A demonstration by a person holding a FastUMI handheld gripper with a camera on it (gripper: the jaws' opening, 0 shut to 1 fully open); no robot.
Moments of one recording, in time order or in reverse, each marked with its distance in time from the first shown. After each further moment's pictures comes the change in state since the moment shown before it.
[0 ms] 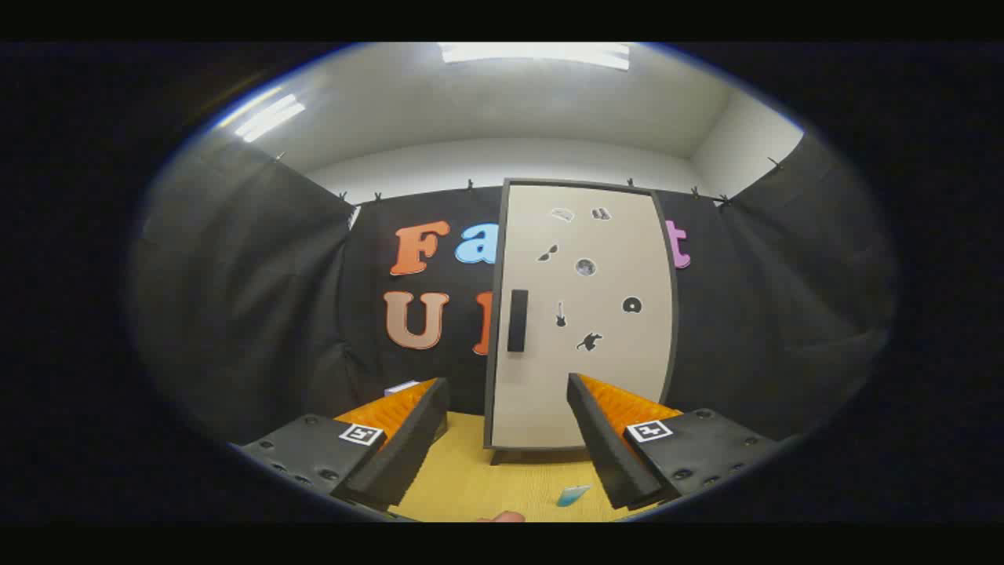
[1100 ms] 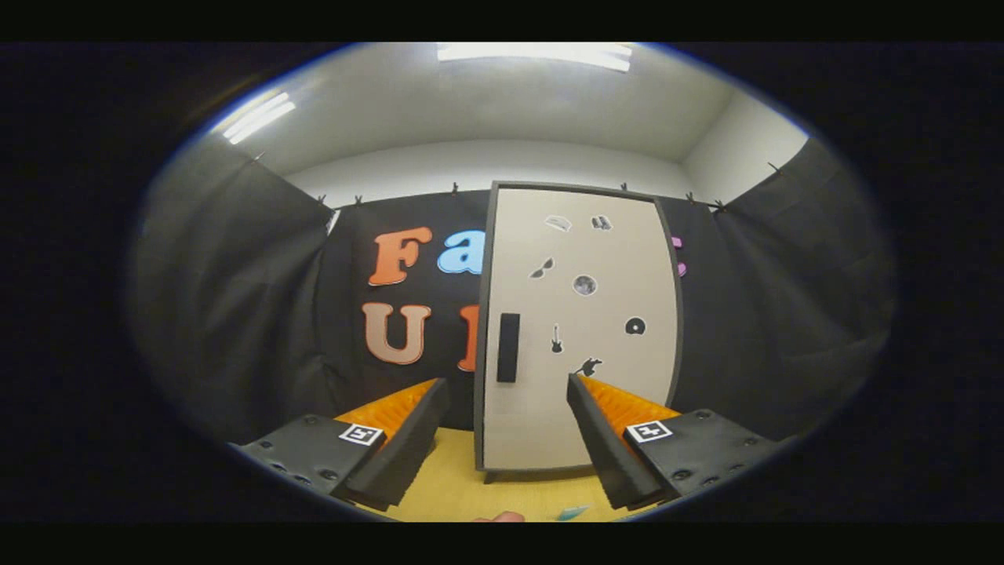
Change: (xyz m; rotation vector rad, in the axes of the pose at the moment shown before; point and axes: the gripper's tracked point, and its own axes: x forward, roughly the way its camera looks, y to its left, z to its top) arm 0.100 -0.004 0.048 0.051 -0.010 -0.076
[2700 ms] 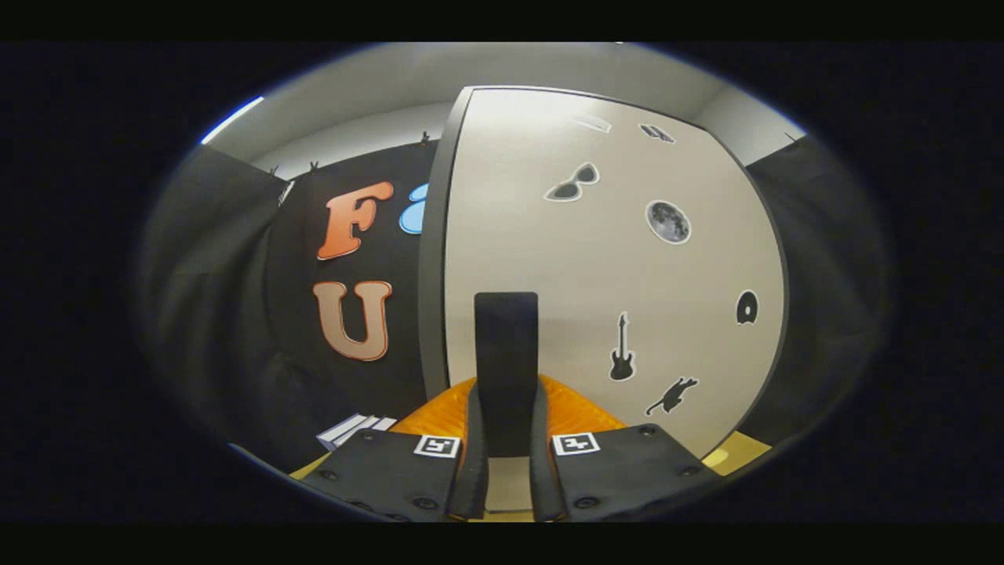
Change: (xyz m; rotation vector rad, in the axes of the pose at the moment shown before) arm 0.225 -0.012 -0.056 -0.040 0.112 -0.056
